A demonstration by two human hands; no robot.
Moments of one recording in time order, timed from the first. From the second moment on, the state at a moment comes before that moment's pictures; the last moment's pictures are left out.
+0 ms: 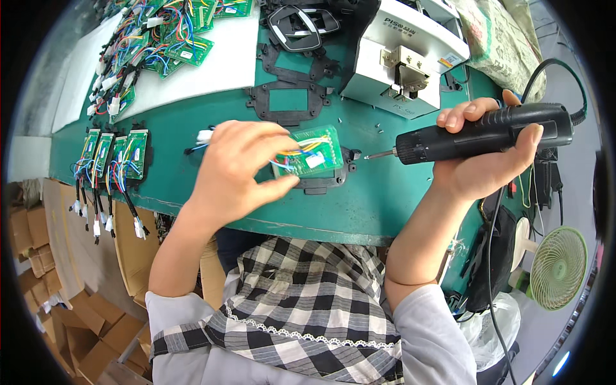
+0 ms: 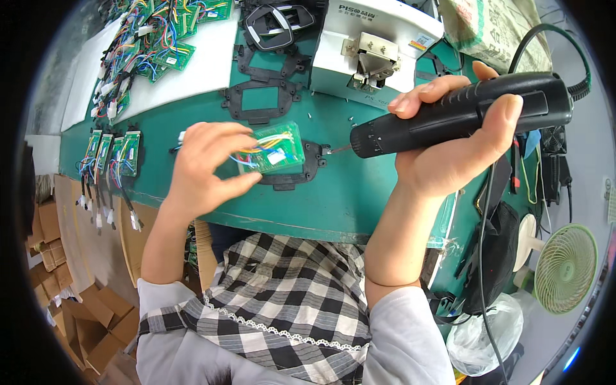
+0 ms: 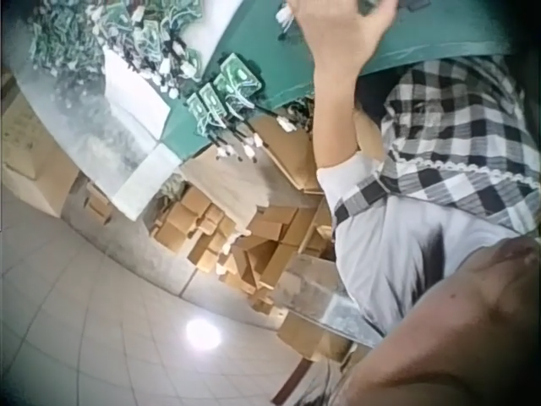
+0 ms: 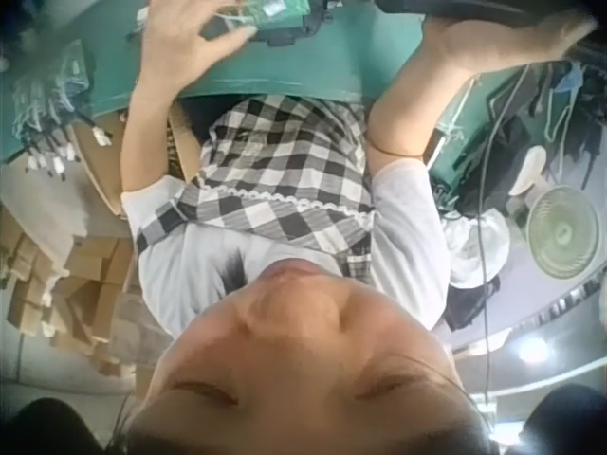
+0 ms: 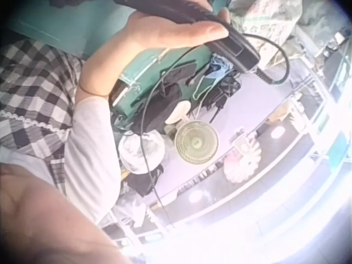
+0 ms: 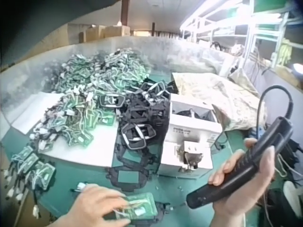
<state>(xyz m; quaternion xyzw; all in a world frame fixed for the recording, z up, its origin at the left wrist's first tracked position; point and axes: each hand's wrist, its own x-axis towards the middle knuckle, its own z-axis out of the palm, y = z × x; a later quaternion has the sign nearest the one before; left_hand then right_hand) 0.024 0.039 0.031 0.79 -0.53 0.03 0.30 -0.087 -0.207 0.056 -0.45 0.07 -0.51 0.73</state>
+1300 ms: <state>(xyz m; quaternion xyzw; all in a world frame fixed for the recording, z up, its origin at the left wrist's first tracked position) 0.026 0.035 0.013 0.76 -0.59 -0.05 0.26 -0.048 -0.156 0.045 -0.70 -0.03 -0.43 0.57</state>
